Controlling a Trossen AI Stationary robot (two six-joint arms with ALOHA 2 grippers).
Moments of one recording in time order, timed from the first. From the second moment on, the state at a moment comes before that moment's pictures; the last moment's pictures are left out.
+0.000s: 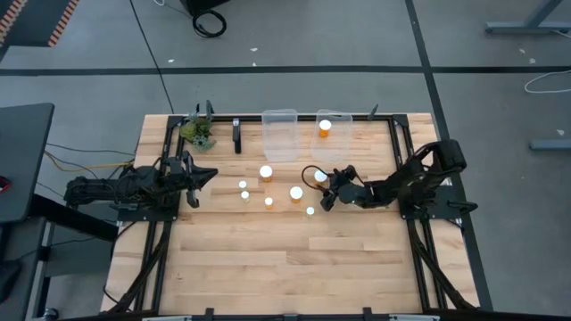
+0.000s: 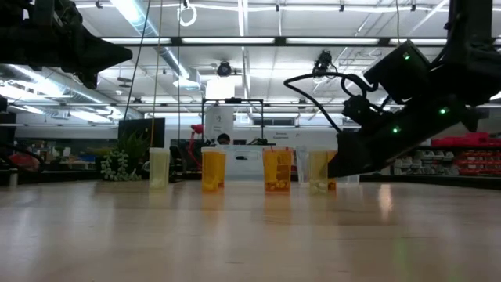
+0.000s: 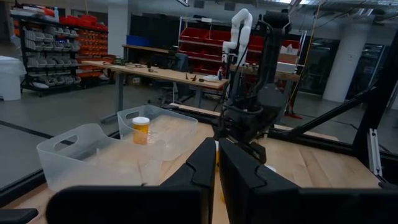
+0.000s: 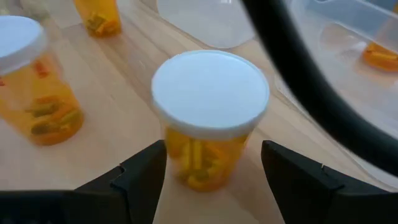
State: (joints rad) left arm -0.05 0.01 0.09 0.01 -0.35 -0.12; right arm 0.06 1.72 0.34 0.76 0.65 0.41
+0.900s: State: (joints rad) left arm -0.04 0.01 0.09 0.01 -0.35 -0.12; right arm 0.03 1.75 0.38 0.73 0.61 0.36
